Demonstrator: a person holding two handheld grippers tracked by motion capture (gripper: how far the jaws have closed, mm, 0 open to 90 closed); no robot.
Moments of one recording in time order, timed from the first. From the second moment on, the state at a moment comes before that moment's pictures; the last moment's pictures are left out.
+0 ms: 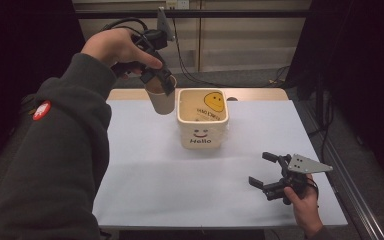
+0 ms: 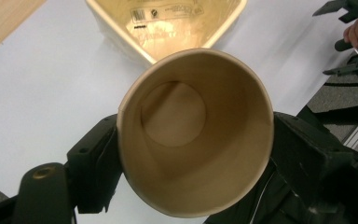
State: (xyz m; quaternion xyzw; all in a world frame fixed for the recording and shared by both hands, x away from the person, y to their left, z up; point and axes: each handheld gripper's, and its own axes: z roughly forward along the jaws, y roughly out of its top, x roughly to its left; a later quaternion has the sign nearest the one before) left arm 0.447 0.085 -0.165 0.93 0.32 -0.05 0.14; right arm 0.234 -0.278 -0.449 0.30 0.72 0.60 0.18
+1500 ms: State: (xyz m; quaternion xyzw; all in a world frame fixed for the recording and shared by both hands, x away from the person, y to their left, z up) left arm 0.497 0.012 -0.202 0.94 0.31 -0.06 0.13; right arm 0.234 -0.279 -0.451 0.31 0.72 0.60 0.18
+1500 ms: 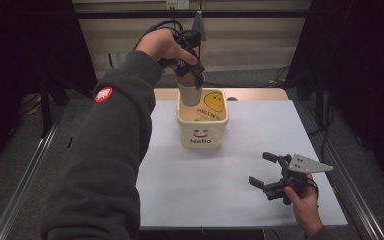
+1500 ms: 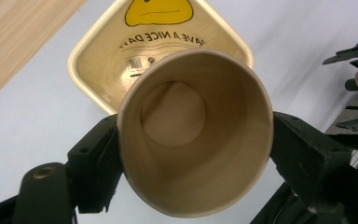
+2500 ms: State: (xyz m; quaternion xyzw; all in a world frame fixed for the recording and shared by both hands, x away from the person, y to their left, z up) left arm 0.501 0.008 -0.237 0.94 0.31 -0.05 0.13; right arm 0.234 -0.278 -0.450 0.31 0.72 0.60 0.18
